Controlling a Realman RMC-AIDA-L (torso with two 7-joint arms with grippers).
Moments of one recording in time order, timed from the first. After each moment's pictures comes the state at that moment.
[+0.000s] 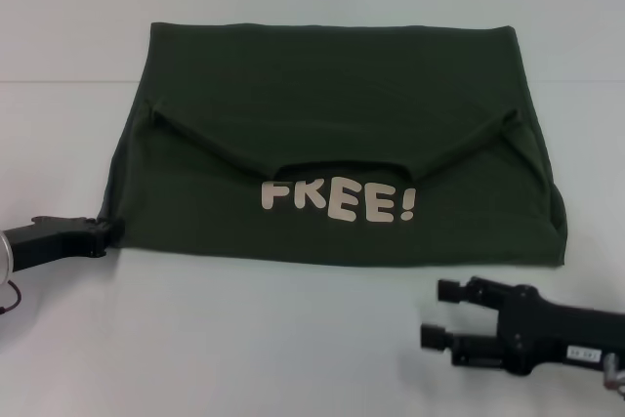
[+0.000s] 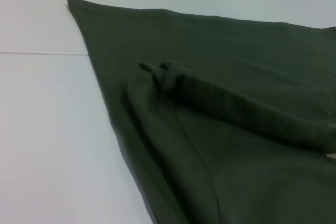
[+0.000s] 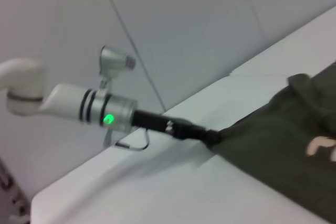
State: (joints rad) left arm -0.48 -2.06 0.70 0.60 2.09 0.97 -1.70; right arm 0.44 2.08 -0.63 -0.44 -2.02 -1.62 1.29
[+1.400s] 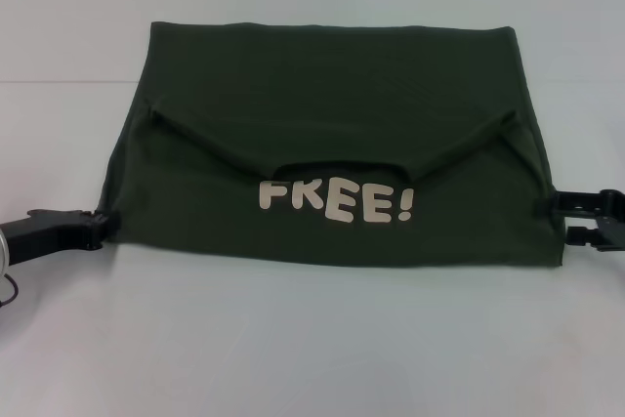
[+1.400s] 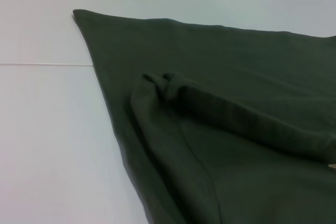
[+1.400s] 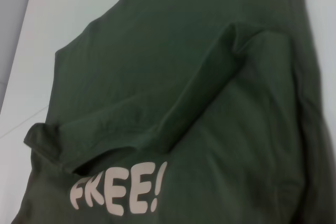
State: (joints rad) left arm -0.48 -2.06 0.70 0.61 2.08 0.97 -1.70; right arm 0.59 1.93 -0.55 -0.57 -2.30 -1.33 2.41
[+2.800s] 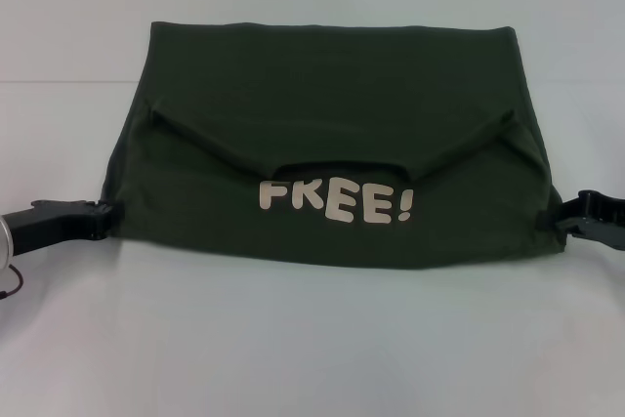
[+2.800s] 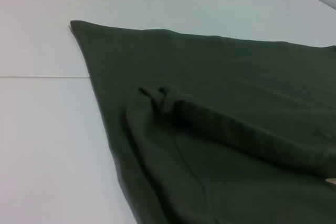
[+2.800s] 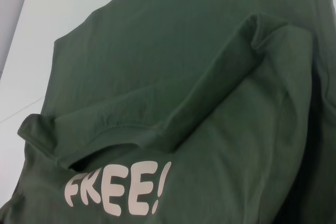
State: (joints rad) left arm -0.50 -2.06 0.69 0.61 2.07 0.97 -1.70; right arm 0.61 1.96 -0.59 -0.57 -2.29 -1.28 2.40
